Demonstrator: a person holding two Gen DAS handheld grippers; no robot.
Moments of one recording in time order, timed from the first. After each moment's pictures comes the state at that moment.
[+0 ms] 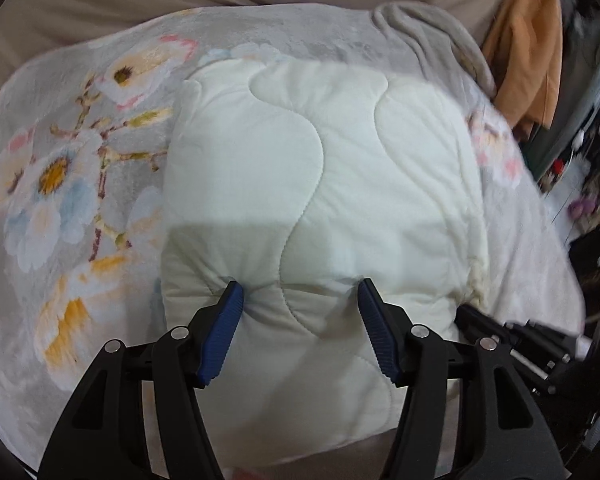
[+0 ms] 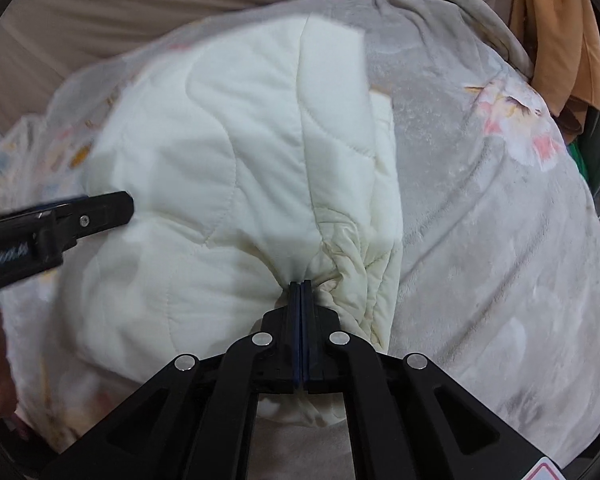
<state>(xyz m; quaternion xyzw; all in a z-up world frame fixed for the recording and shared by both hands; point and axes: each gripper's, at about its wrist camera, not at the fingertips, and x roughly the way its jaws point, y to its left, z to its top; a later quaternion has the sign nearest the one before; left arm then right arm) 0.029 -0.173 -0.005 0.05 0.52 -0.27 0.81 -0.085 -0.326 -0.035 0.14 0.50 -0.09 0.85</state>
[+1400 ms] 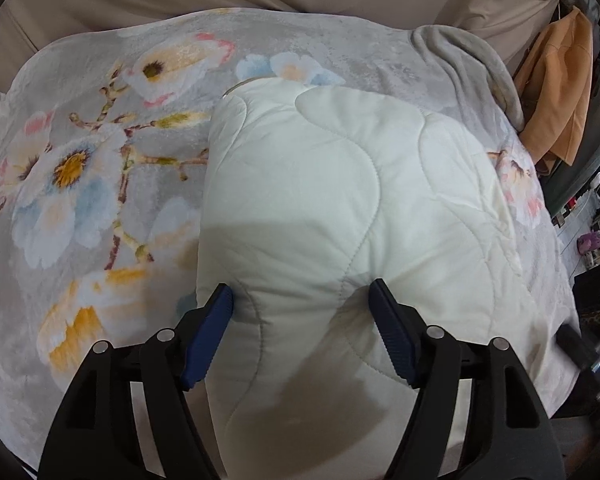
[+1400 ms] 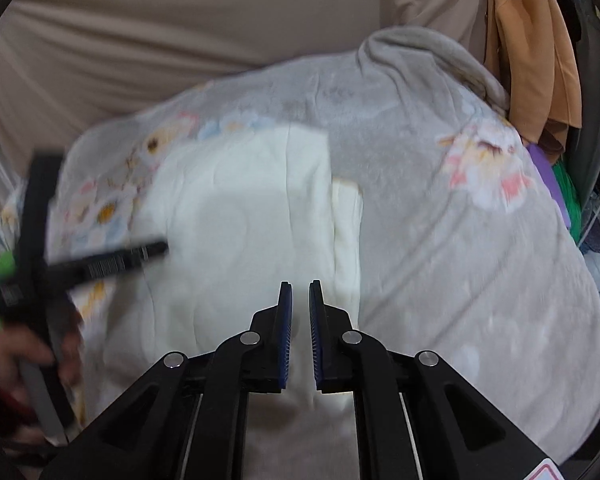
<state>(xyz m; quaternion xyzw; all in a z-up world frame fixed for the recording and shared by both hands) 0.053 -0.164 -0.007 0.04 0.52 -0.23 0.82 -0.107 -0.343 0.021 0.14 0.46 -0.10 0.87</state>
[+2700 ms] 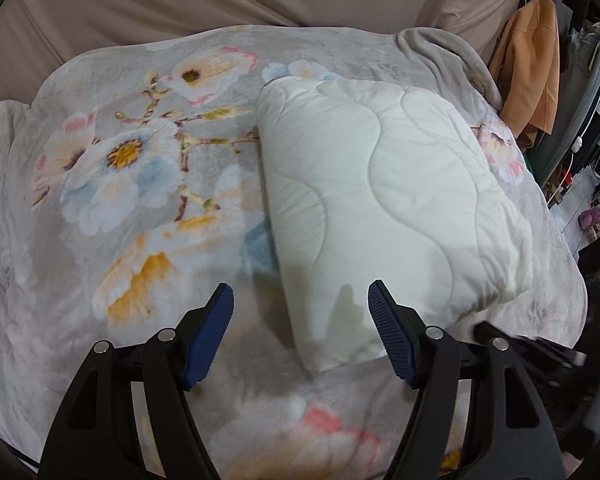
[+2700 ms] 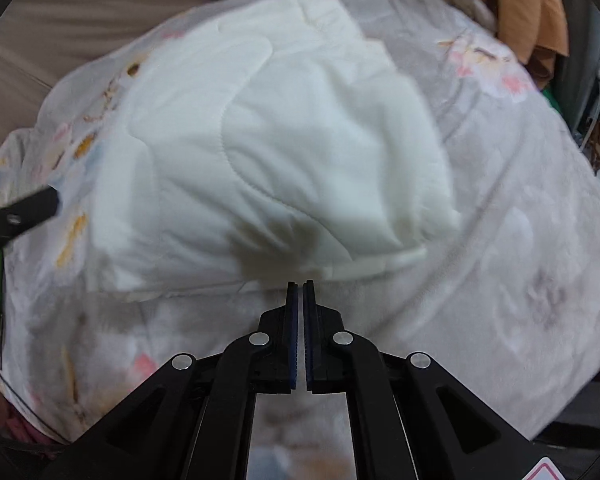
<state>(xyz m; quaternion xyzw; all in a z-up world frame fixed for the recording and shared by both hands) -0.013 -0.084 0.016 0.07 0.49 -0.24 0.83 -0.146 -0.260 -0.029 0.16 0.53 -0.15 0.82</state>
